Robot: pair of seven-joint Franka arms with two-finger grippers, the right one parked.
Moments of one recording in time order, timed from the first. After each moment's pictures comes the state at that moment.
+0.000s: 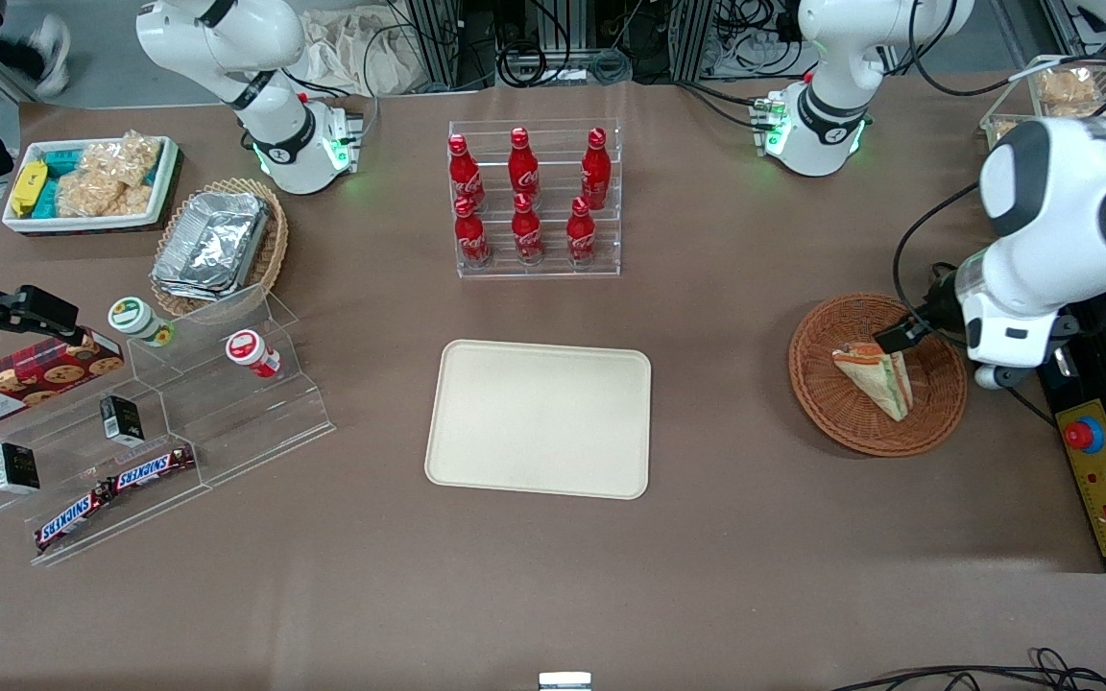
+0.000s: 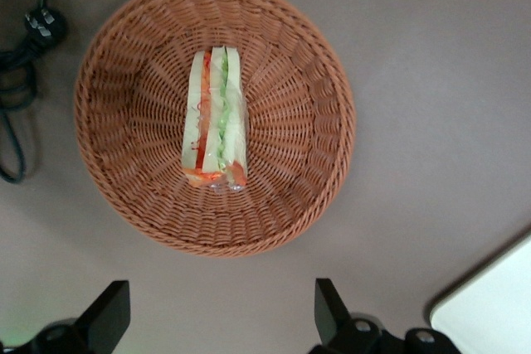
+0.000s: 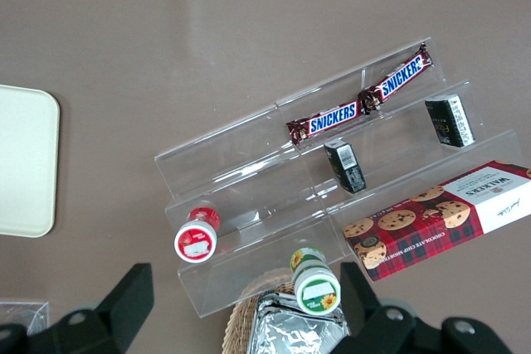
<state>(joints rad) 0.00 0.04 -0.05 -2.08 -0.03 2.01 -0.72</state>
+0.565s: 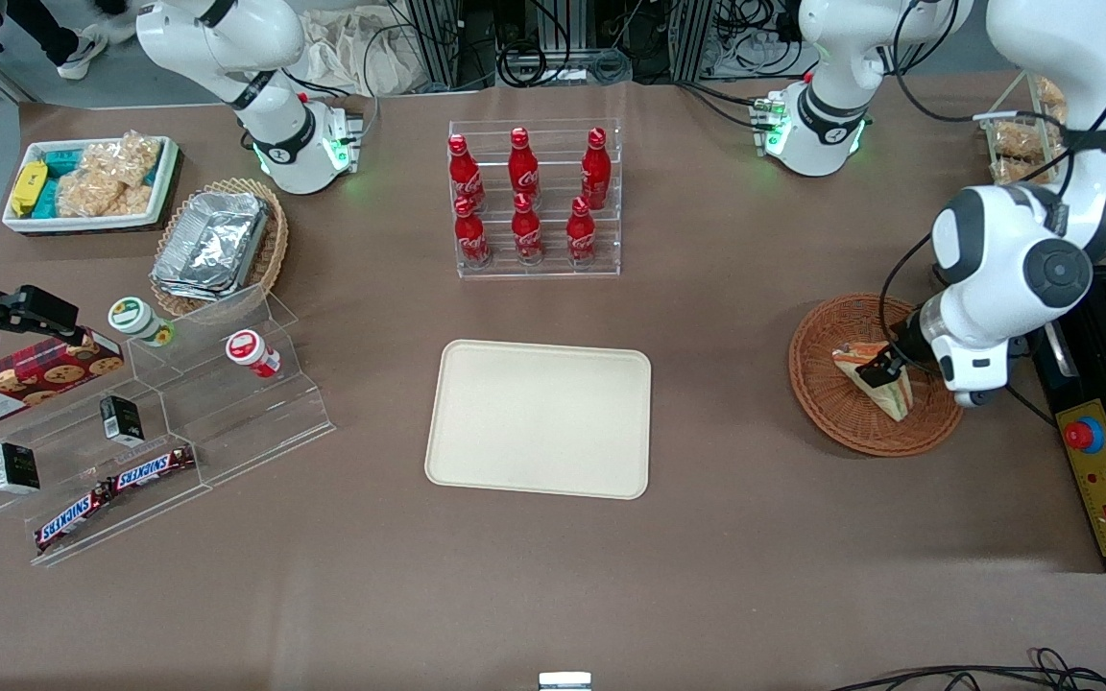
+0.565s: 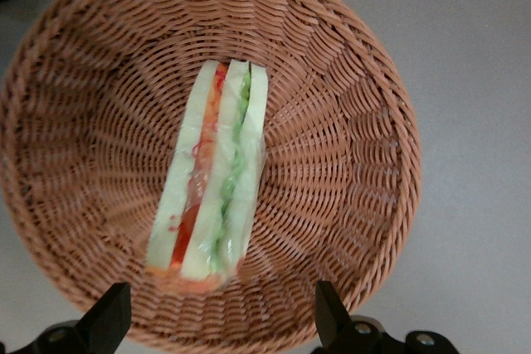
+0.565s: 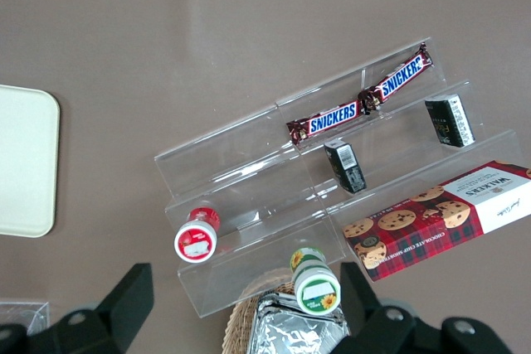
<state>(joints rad) 0.03 0.18 -0.05 -2.22 -0.03 2.32 -0.84</state>
